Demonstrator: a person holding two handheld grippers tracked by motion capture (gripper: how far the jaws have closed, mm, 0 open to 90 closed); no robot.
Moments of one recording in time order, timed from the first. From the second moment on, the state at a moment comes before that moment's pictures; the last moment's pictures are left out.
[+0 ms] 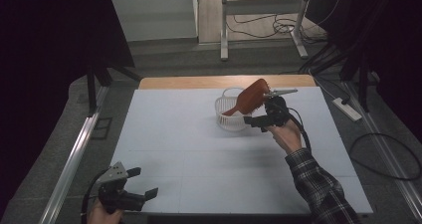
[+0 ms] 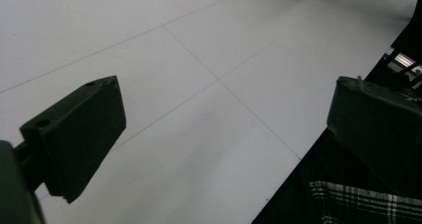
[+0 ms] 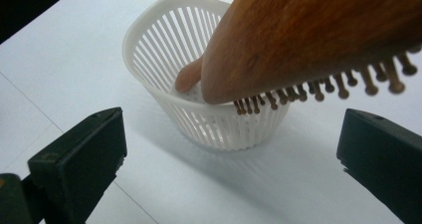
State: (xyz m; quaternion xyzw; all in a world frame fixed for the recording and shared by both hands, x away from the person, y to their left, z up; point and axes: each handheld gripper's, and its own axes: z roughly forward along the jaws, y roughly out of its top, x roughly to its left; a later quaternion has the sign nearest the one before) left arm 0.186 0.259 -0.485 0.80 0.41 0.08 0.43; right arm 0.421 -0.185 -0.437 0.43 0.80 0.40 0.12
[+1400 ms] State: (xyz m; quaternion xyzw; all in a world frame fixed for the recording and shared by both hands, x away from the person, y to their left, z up) left arm 0.180 0.263 -0.482 0.79 0.42 0.10 0.43; right arm 0.384 -0.196 -0.430 0.39 0.83 0.39 0.11
